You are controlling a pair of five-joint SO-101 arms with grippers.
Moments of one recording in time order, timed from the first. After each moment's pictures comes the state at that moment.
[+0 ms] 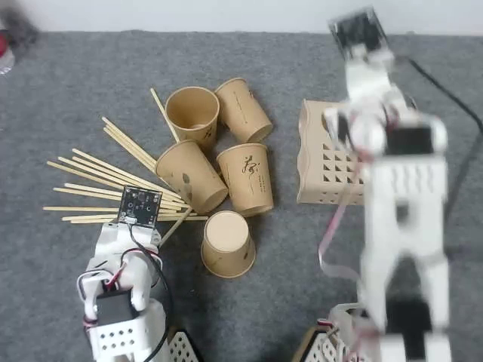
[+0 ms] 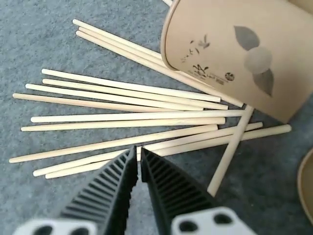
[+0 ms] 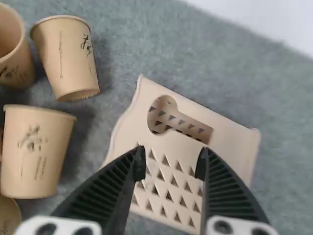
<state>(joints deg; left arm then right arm) -16.9 -103.3 97.1 64.1 -16.9 -8.2 -9.7 -11.8 78.8 15.8</state>
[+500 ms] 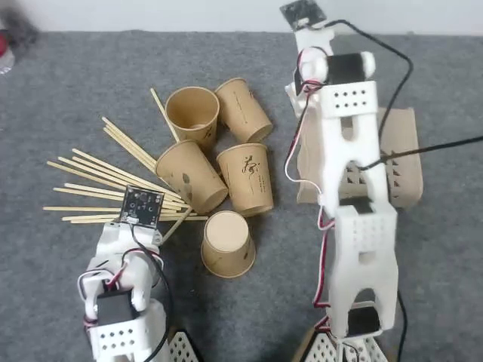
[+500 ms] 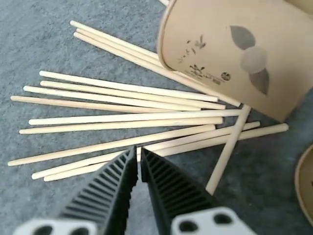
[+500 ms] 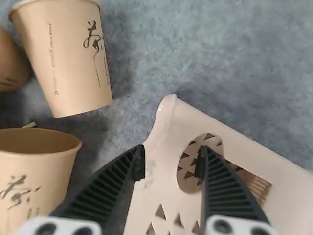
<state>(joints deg) -16.1 -103.3 97.1 64.1 -17.3 -12.7 45.3 -68.5 97.1 14.8</state>
